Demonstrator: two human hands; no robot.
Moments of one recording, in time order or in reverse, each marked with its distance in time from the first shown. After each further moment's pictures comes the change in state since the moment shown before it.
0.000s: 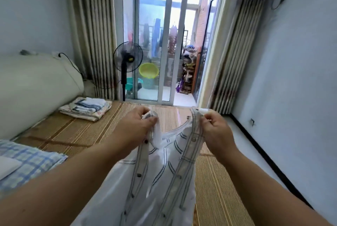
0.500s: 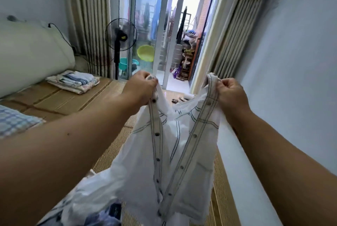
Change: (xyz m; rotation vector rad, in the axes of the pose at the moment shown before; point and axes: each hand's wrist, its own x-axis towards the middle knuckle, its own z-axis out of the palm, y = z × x) left_hand -0.006 0.089 0.221 -0.060 0.146 -0.070; right_hand 0.040 0.079 -0.234 0.025 0.077 0.044
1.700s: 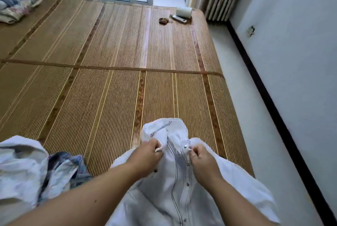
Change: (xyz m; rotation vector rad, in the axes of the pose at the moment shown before) left_hand 0.024 -0.426 0.246 0.585 -0.649 -0.421; right_hand -0.088 0.462 0.110 -0.330 -0.500 0.657
